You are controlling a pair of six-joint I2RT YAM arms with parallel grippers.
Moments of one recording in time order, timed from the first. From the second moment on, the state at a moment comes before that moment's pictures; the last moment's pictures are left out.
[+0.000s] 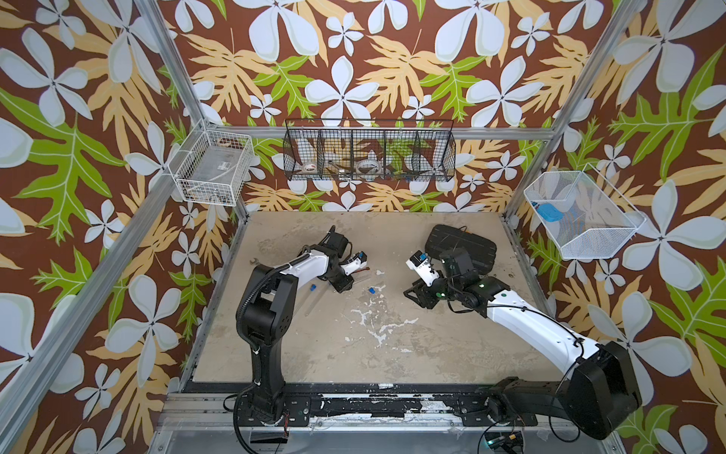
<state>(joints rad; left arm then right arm) -0.38 1.98 1.37 -0.65 0.20 0.51 0.47 1.31 0.94 -0.43 -0.38 -0.14</state>
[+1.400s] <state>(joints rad) -0.45 1.71 1.22 -0.58 0.16 0.50 0.40 1.06 0.79 -0.27 -0.36 0.12</state>
